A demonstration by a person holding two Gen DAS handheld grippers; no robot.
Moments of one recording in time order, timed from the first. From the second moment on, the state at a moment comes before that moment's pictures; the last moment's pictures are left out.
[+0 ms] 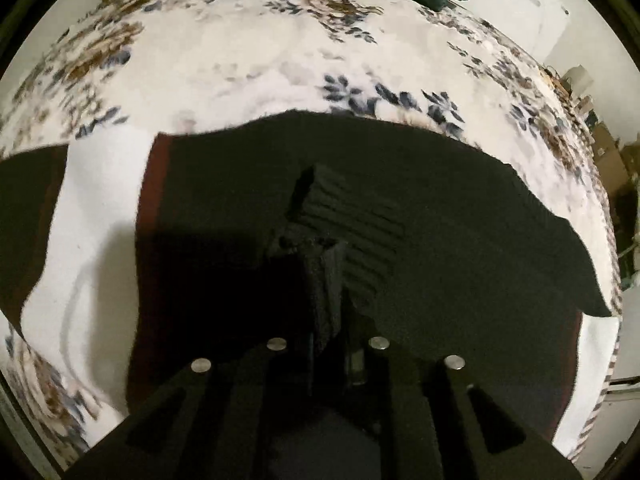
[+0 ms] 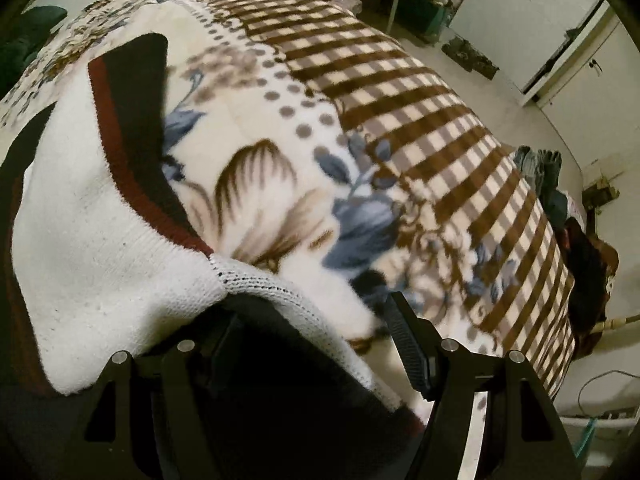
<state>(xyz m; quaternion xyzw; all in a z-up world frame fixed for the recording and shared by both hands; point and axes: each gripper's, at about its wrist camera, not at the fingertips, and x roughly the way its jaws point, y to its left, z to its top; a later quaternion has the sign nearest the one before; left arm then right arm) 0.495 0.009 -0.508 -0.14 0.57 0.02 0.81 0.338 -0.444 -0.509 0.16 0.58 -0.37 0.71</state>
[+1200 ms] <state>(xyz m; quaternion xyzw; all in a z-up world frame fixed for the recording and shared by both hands) 0.395 0.475 -0.534 -0.39 0.39 0.39 0.74 0.492 -0.165 -0.498 0.14 0.62 -0.21 0.74</state>
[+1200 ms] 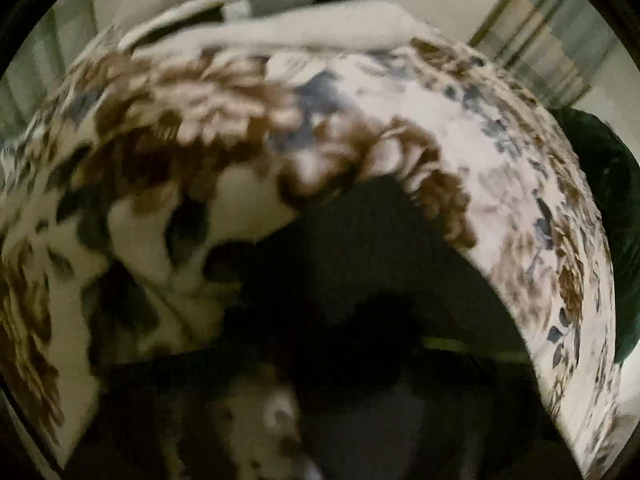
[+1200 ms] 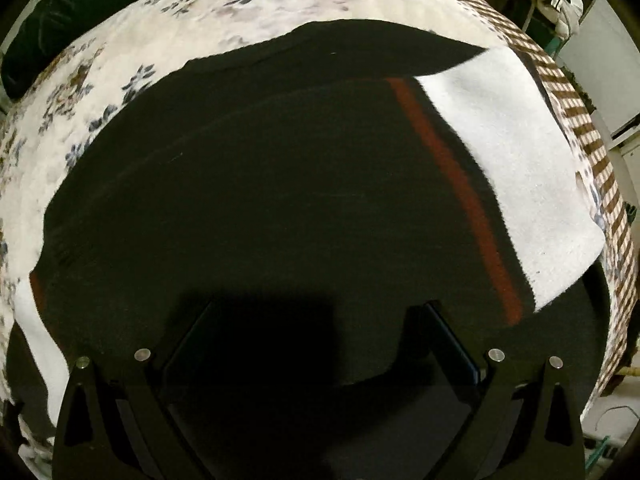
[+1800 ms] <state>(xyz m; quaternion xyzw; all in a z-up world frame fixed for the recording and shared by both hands) 0.437 0.242 -0.328 -0.12 0.32 0.18 0.92 0.474 -0.170 -0.453 0.10 0.60 -0.17 0.78</state>
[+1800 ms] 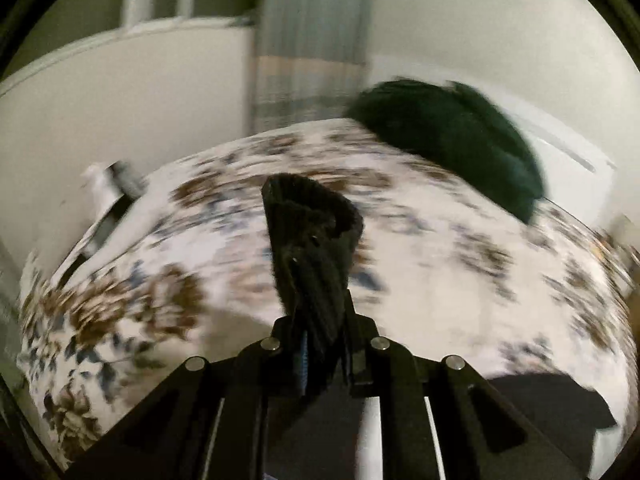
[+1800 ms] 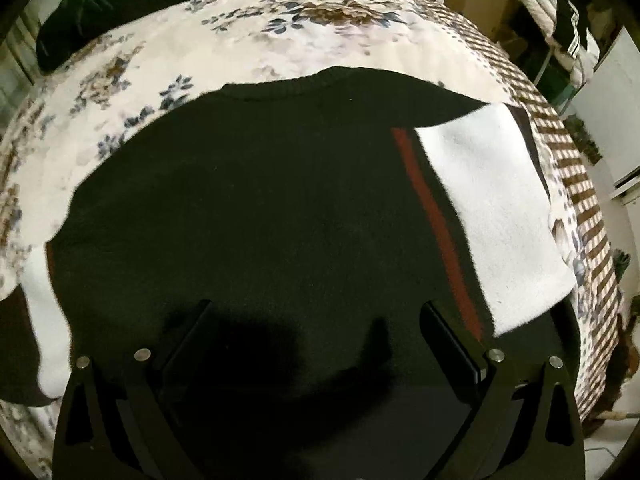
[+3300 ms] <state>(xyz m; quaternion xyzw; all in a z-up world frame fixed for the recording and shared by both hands) 0.431 -0.104 -0.427 0.04 0.53 0.02 0.85 0.428 -0.453 -0.457 0.38 0.54 -0.10 0.75</state>
